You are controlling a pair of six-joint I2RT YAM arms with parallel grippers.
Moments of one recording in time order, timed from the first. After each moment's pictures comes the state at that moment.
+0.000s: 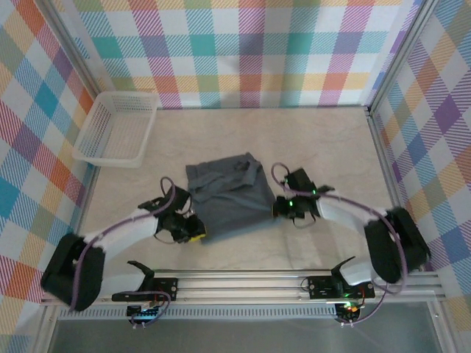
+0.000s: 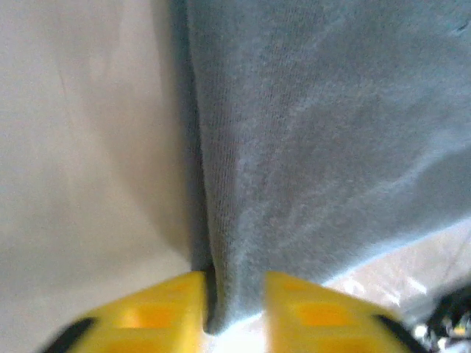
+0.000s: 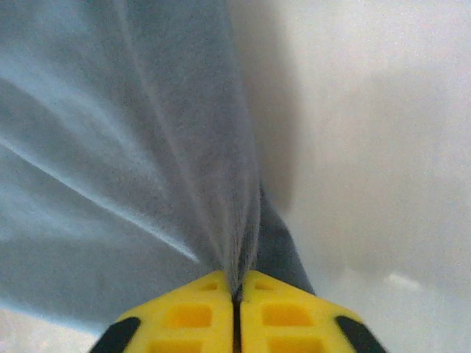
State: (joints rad) left arm -0.51 1.16 0.53 -0.61 0.38 -0.83; right arm 0.56 1.35 0.64 -0.44 -0.28 0.62
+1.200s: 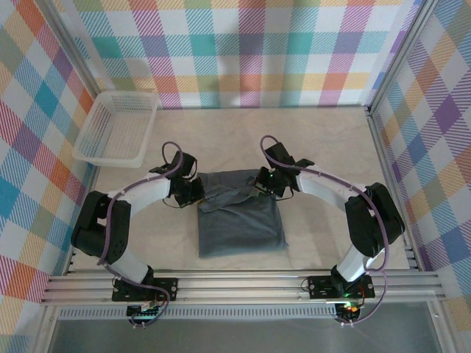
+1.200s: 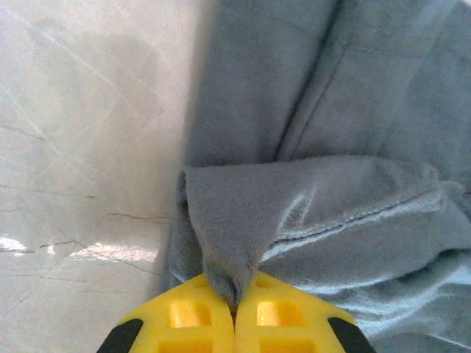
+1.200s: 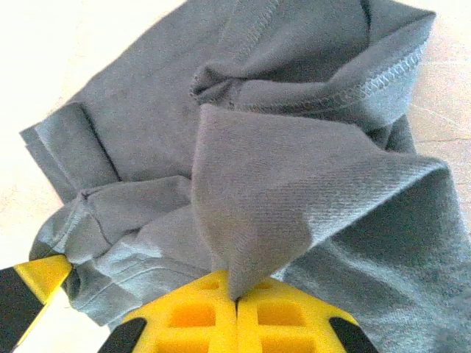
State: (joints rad) left arm -0.36 1.59 0.94 -0.53 0.20 -0.77; right arm 0.57 1.66 1.10 -0.48 -0.21 0.97
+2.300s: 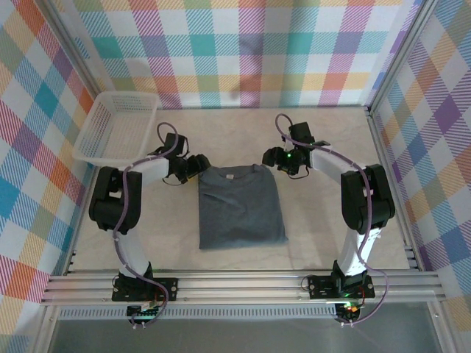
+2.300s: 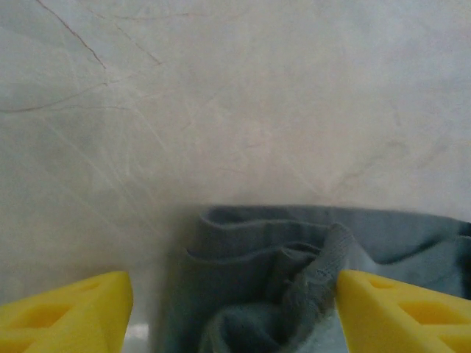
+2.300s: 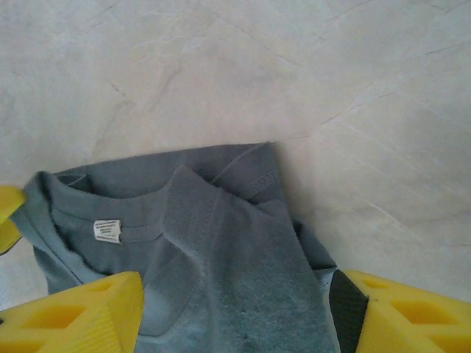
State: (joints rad) left arm -0.21 1.89 1.15 -0.27 0.32 -0.66; right arm 0.31 1.85 1.27 -0.42 -0.41 0.54
